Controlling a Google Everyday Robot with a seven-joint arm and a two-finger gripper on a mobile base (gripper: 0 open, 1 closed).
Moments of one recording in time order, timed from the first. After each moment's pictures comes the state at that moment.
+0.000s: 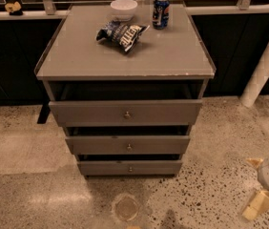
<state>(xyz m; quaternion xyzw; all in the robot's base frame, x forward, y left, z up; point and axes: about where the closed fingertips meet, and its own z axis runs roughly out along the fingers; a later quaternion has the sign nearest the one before) 0.372 -0.331 0.639 -0.49 0.85 0.13 0.15</state>
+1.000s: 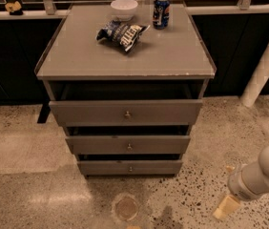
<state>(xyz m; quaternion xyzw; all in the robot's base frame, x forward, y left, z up) 0.397 -0.305 0.539 -0.47 0.86 0.10 0.15</state>
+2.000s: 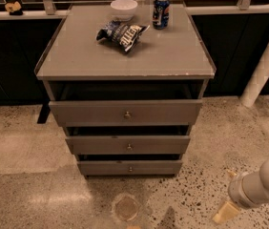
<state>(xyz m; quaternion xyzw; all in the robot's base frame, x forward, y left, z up) 0.399 -0.309 0.520 -0.47 0.86 0.08 0.18</state>
